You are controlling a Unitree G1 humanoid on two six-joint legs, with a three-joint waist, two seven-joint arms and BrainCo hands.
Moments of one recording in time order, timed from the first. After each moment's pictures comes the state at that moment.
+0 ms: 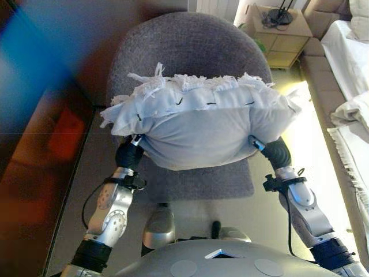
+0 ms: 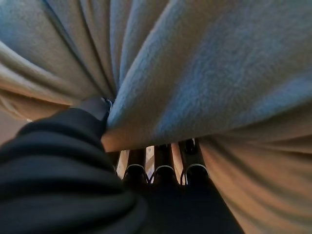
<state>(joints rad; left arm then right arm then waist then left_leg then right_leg) 0.17 0.45 -0.22 -0.06 -0.84 -0.26 -0.05 0.20 -0.51 0.25 -0.12 0.44 -0.27 -0.06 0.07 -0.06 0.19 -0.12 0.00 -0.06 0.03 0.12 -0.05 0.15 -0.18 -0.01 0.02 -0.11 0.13</state>
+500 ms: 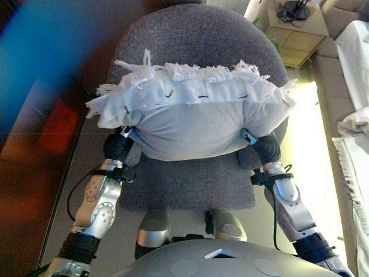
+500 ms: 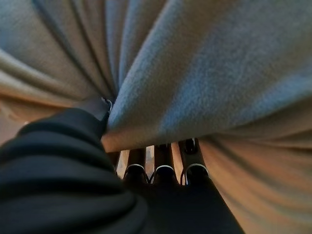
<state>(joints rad) 0.16 0.44 -0.21 -0.06 -0.83 -0.22 -0.05 0.16 -0.42 0.26 -0.05 0.39 -0.27 -0.16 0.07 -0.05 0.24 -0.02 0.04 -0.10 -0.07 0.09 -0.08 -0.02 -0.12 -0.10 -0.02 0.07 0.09</state>
